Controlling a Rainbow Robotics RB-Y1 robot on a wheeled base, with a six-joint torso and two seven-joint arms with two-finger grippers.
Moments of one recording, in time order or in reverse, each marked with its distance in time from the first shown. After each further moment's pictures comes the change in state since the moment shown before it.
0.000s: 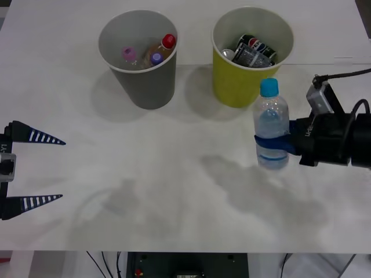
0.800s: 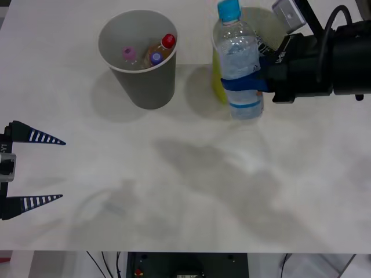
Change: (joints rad) right arm -0.501 -0.143 0.210 0.004 0.028 0.001 -0.349; left arm 0.000 0.000 0.000 0.000 0.000 0.000 0.000
